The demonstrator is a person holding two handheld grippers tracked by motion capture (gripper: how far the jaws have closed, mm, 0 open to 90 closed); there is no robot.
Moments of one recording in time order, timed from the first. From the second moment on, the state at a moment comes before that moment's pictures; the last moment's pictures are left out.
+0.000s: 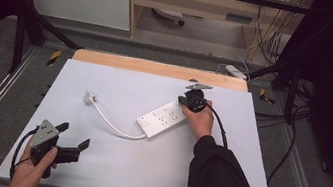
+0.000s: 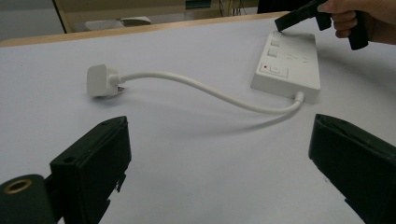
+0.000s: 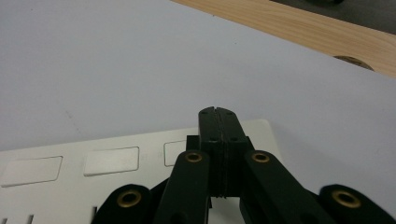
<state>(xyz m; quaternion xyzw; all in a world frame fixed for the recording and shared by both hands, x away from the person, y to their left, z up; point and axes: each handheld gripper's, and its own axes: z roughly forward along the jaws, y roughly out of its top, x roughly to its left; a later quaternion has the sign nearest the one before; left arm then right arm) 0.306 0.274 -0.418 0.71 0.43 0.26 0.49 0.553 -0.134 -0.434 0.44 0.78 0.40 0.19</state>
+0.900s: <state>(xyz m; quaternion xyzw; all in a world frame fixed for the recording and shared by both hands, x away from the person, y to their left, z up) 0.306 0.275 -0.418 0.71 0.43 0.26 0.48 0.548 -0.137 -0.425 0.43 0.77 0.42 0.20</state>
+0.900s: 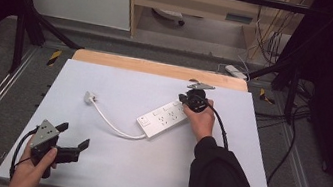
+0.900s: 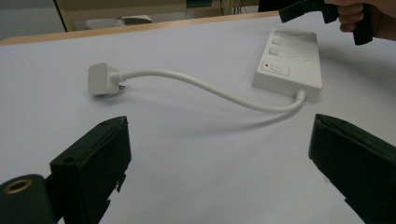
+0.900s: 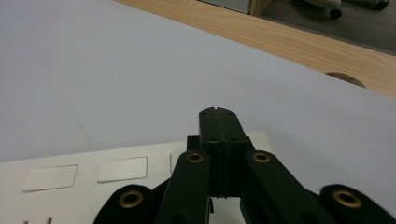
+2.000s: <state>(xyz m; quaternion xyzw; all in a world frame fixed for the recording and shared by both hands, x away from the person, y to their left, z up) 0.306 0.275 -0.419 0.71 0.44 0.27 0.48 0.521 -0.154 -0.378 0.41 0.77 0.46 0.18</state>
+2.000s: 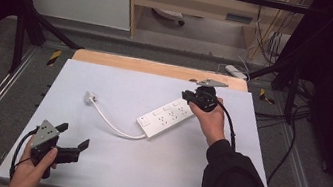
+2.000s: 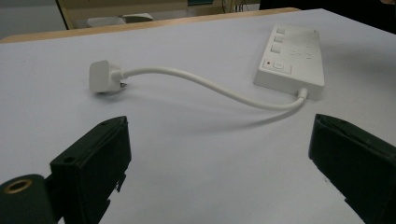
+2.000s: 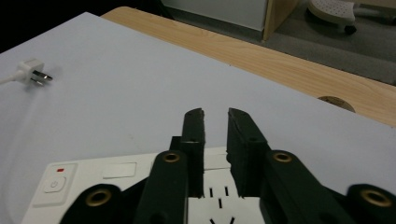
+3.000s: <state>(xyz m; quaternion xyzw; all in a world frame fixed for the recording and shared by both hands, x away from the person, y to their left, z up) 0.306 0.275 -0.420 0.72 0.44 0.27 0.48 0.487 -0.184 -0.339 0.42 0.75 0.47 0.21</state>
